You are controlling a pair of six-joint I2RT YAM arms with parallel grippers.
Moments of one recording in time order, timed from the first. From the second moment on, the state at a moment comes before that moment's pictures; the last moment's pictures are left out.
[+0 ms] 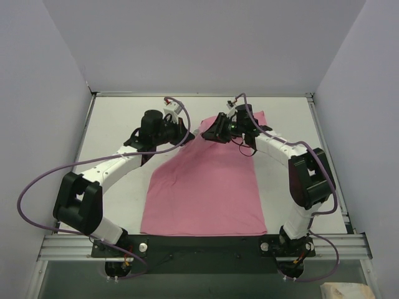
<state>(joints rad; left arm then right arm) -0.46 1.52 1.04 0.10 0.39 -0.33 0.41 1.78 1.19 0.02 -0.53 0.78</state>
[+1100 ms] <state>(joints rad) -0.45 1.51 1.04 0.18 0.49 -0.38 0.41 1.74 1.18 0.01 -0.52 0.72</state>
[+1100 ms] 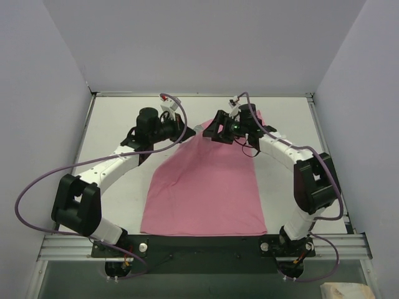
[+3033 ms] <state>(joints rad) -0.41 1.45 1.03 0.12 0.79 -0.31 0.40 1.52 1.02 0.32 -0.88 0.47</state>
